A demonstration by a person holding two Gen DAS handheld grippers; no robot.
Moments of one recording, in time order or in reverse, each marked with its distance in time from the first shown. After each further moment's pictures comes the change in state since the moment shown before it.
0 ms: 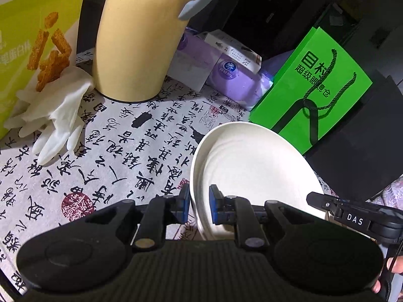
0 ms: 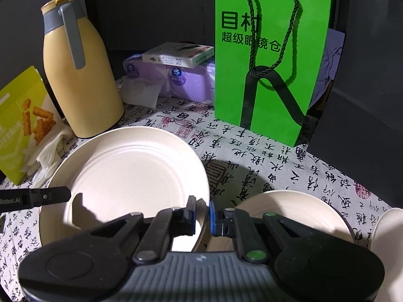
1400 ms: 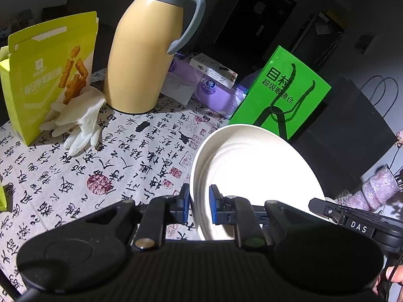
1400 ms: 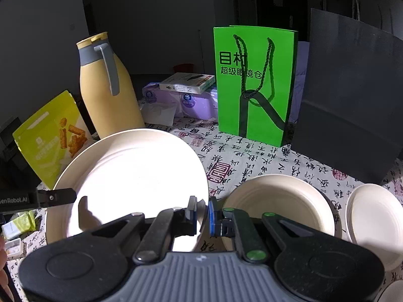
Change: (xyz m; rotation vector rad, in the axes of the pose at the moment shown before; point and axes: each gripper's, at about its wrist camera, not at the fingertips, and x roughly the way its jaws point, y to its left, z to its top) left arm -0.105 -0.020 -0.032 0.033 -0.072 -0.021; right arm -0.114 0.015 -0.045 0.055 -0.108 0.025
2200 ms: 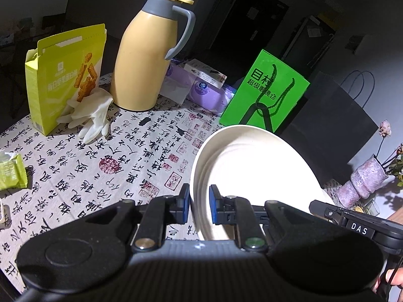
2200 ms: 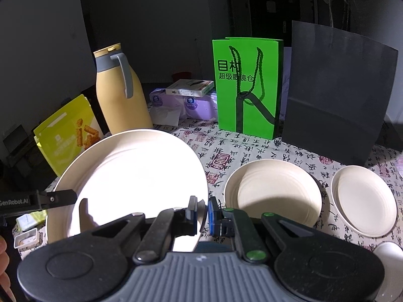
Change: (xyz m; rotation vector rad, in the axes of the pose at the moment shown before) left arm -0.067 -0.010 -0.038 0.024 -0.035 -0.011; right arm -0.070 0.017 -0.044 0.026 -0.044 -0.005
